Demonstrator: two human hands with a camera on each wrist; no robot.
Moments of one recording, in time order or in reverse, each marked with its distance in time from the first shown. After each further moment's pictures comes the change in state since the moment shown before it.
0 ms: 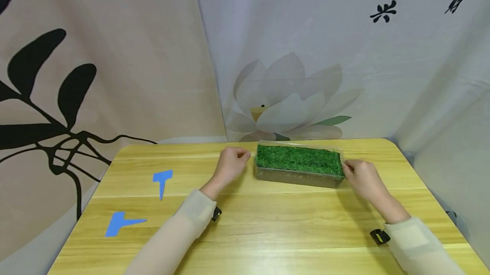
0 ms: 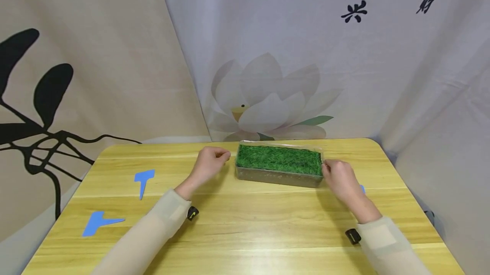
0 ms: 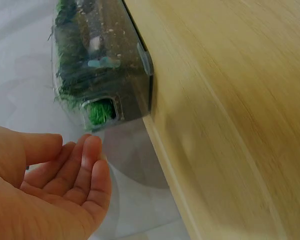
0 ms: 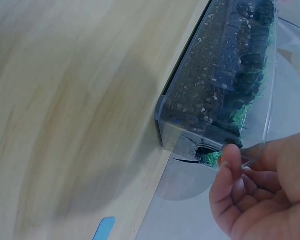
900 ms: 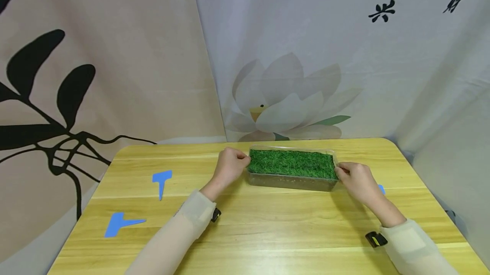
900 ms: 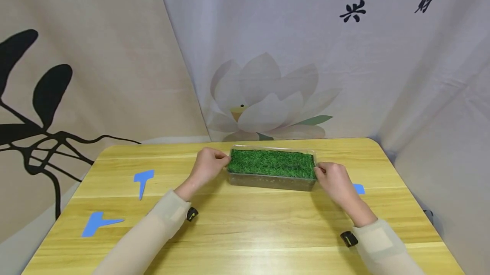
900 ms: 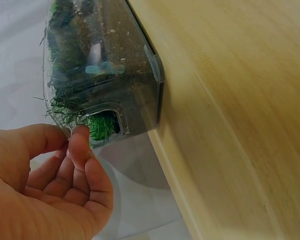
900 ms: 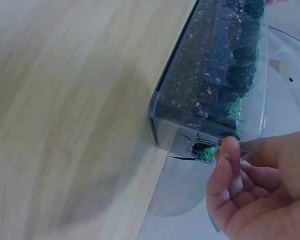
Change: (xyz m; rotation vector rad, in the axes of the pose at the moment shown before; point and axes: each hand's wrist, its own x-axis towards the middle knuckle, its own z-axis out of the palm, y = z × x) left_hand -0.003 0.003 -0.001 0.012 -0.004 -0.041; right_hand -0.006 -0.011 0.005 0.101 -0.042 0.022
